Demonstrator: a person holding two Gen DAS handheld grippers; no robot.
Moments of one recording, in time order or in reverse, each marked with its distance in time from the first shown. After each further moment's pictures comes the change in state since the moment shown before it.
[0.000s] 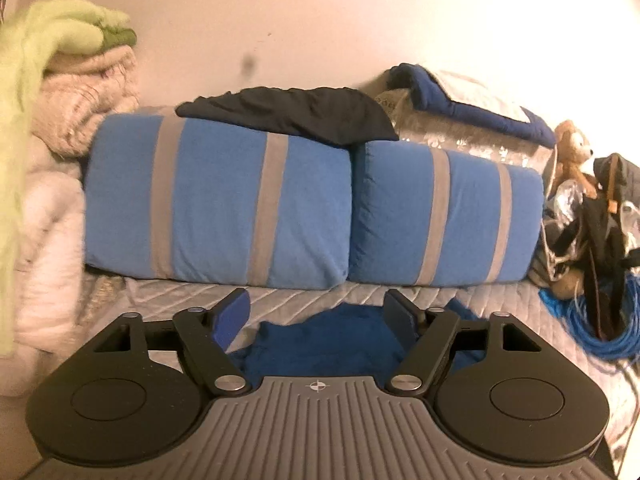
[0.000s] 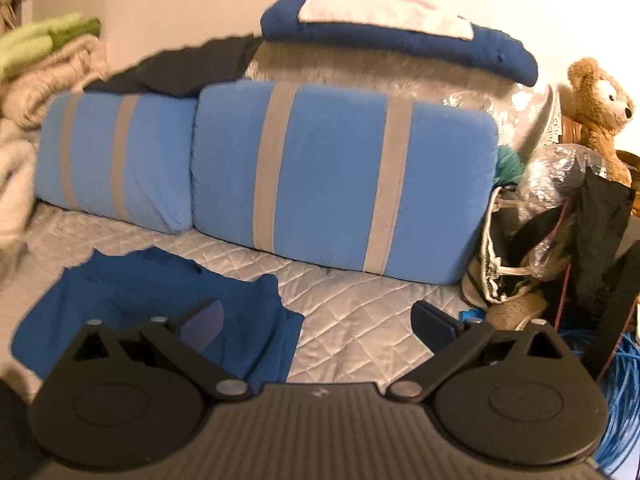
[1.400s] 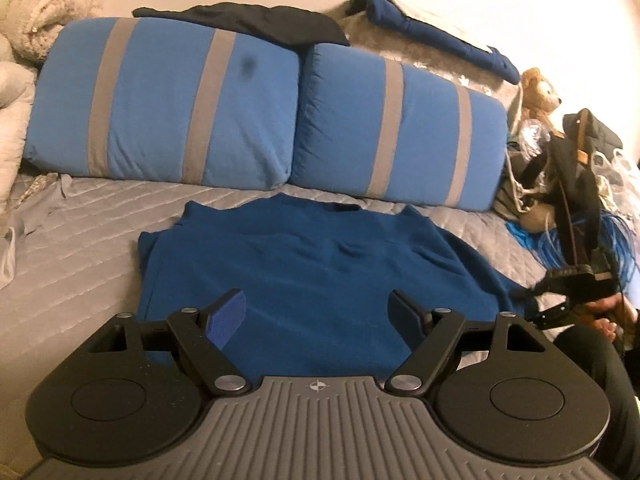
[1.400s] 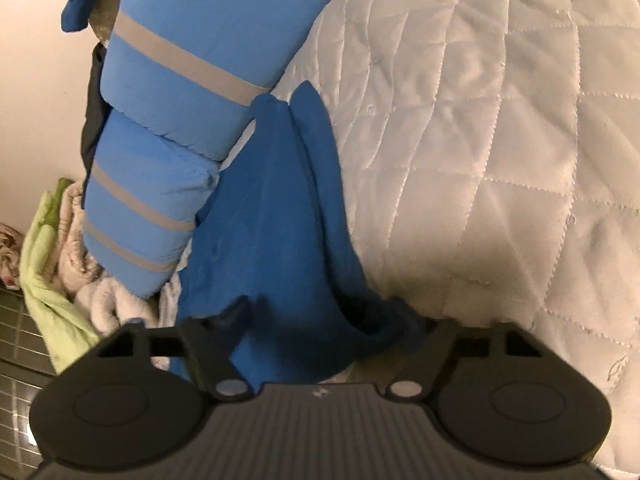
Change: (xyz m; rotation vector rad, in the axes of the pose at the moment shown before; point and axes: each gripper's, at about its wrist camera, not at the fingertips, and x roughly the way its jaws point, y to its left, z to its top) left arm 0.048 -0.052 -0.146 -0.062 0.061 -0.132; right arm 0.205 -0.031 -0.238 0.921 0.278 0.499
